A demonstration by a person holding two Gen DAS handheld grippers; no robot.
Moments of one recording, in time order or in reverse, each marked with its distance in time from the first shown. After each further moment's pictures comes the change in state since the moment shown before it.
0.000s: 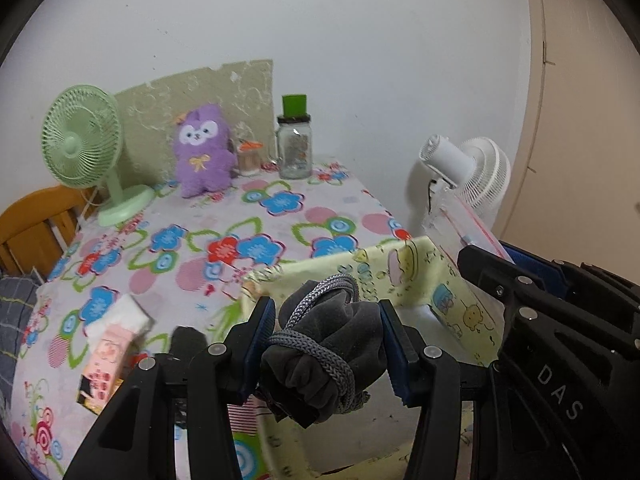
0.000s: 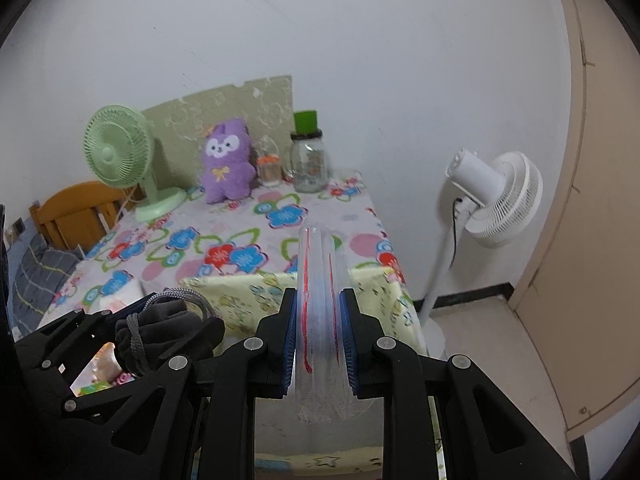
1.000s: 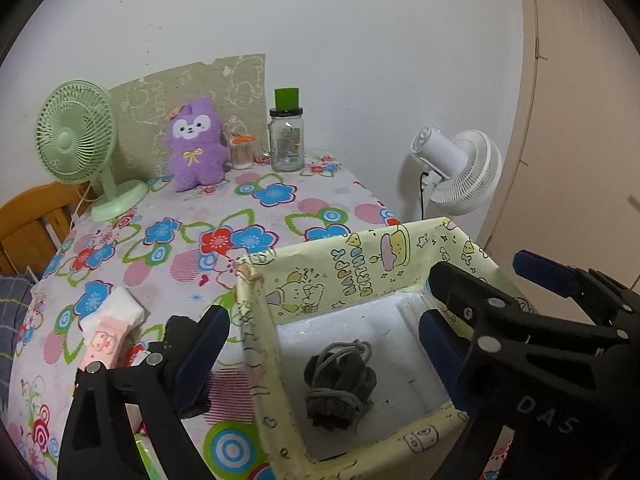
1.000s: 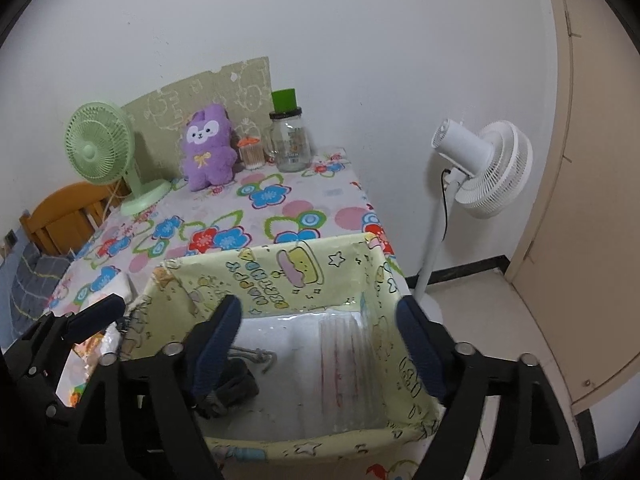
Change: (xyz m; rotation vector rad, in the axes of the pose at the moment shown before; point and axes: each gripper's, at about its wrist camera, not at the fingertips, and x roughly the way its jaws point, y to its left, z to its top) left arm -0.011 0.002 -0.007 0.009 0.005 -0.020; right arm -0.003 -0.006 -0.010 0.070 0.030 -0.012
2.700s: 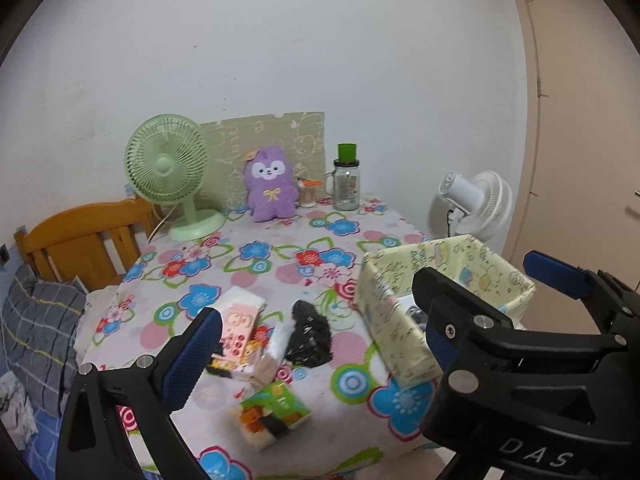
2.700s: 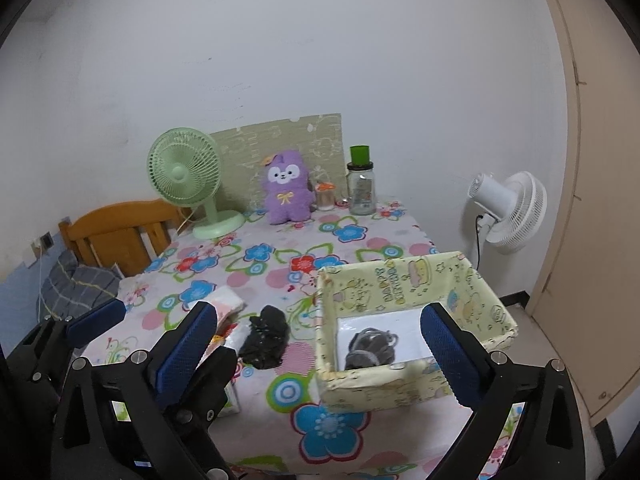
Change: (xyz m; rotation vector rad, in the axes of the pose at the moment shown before) left arm -0.132 0.084 -0.048 -0.006 -0.167 0.095; right arm -0.105 0.129 -0.040 -0.065 -0.179 0.073
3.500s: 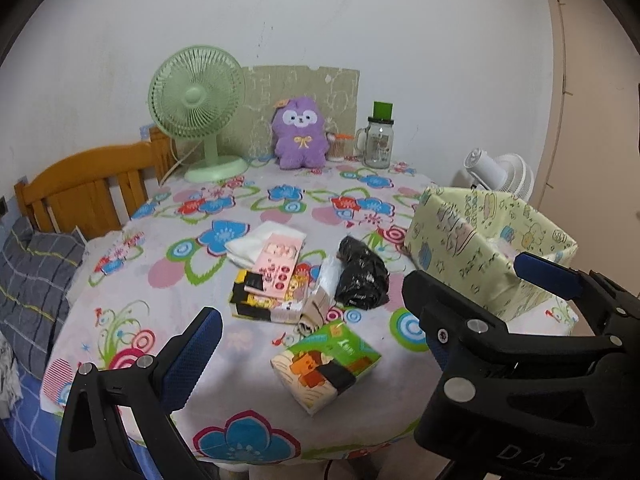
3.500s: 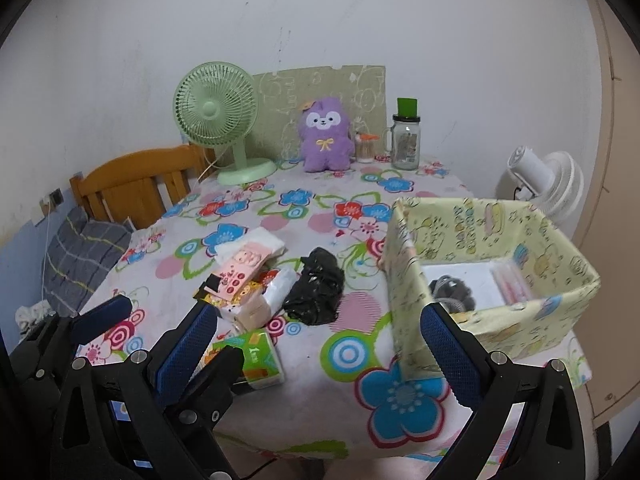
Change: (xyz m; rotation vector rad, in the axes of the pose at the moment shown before) left arm 0.033 0.061 -0.061 -0.085 0.100 -0.013; right arm 0.055 0.058 -0.054 -0.046 0.123 0.058
